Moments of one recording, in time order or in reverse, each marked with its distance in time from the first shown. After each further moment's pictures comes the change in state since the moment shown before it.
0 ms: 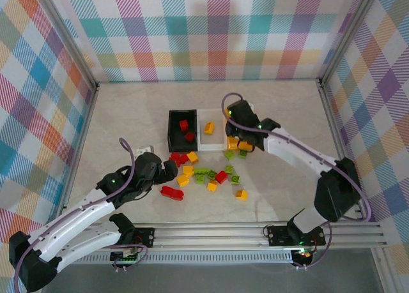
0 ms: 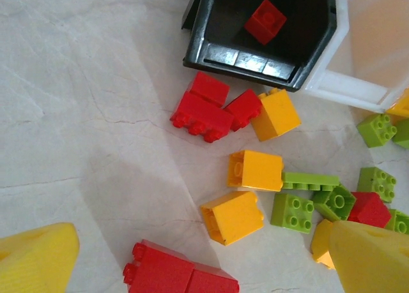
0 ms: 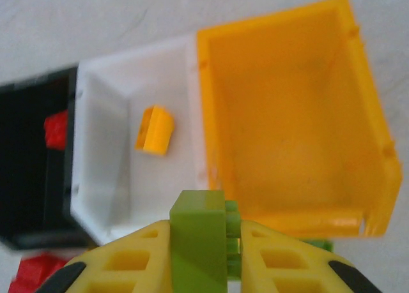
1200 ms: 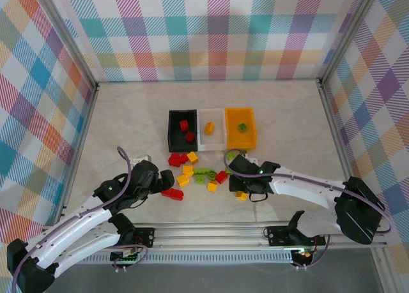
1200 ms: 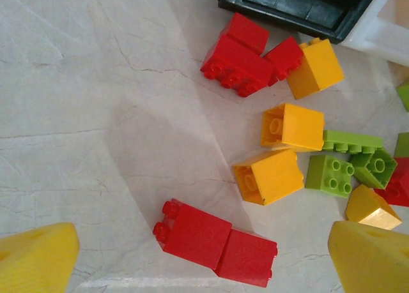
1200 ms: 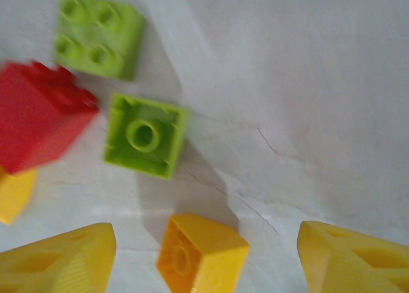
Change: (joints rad) left arm -0.001 -0.090 -0.098 -0.058 0.049 -0.026; right arm 0.298 -0.283 -0.557 -0.159 -0.058 0.266
